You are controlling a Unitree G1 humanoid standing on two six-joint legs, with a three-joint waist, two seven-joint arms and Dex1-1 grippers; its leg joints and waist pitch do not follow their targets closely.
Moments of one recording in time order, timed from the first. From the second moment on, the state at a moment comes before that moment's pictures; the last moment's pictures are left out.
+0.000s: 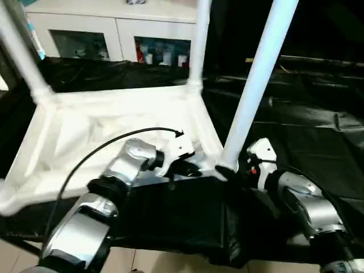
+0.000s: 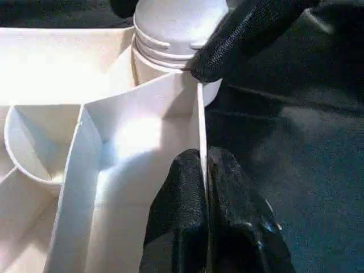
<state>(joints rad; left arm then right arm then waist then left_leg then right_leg) -0.75 0.19 -0.30 0.85 0.11 0.01 -1.22 -0.30 -0.38 0.10 0.37 0.18 0.15 0.82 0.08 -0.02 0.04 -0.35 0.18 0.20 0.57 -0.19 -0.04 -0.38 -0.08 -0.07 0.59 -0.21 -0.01</state>
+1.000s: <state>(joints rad) -0.82 0.09 -0.27 0.96 0.15 0.08 -0.94 -0.38 -0.18 0.01 0.52 0.15 0.13 0.43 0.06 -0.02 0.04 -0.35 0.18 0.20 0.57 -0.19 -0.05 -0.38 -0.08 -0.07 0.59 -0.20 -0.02</state>
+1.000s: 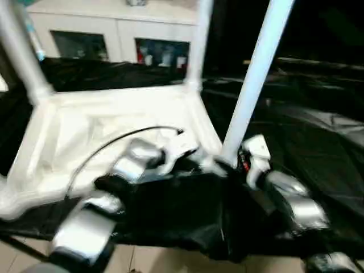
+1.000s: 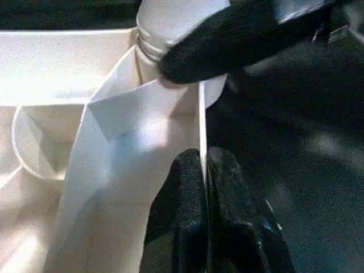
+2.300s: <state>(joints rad) -0.76 0.19 -0.30 0.87 0.11 -0.02 -1.27 -0.28 -0.45 0.12 0.35 0.20 0.13 0.96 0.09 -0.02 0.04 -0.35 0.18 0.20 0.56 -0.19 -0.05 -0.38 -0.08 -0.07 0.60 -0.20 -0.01</state>
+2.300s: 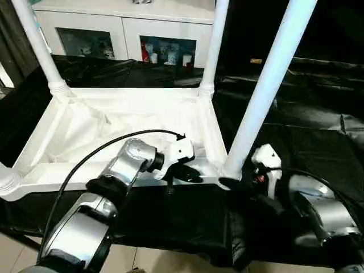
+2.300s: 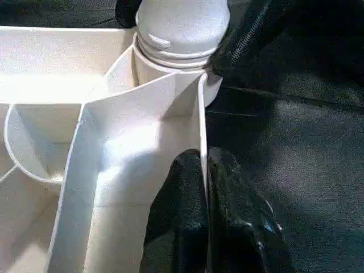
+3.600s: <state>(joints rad) -0.84 0.01 -0.26 1.00 0.16 0.09 -0.81 -0.37 -0.09 -0.03 0.49 0.11 0.14 0.23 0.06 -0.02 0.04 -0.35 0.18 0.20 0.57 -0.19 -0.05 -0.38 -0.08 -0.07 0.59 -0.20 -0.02</state>
